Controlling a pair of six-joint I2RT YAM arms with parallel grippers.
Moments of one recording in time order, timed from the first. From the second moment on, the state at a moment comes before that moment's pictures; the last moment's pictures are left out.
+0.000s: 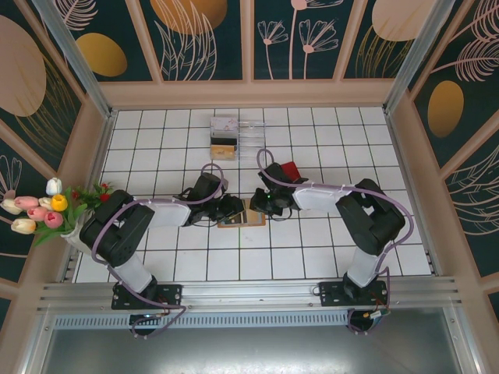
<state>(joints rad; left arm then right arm) -0.61 1.68 0.67 0.19 0.43 -1.00 0.72 1.76 0.94 -0.22 -0.26 0.89</state>
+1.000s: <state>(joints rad) -0.61 1.68 0.64 0.22 0.45 -0.97 0.69 1.76 0.90 -0.14 -0.32 0.92</state>
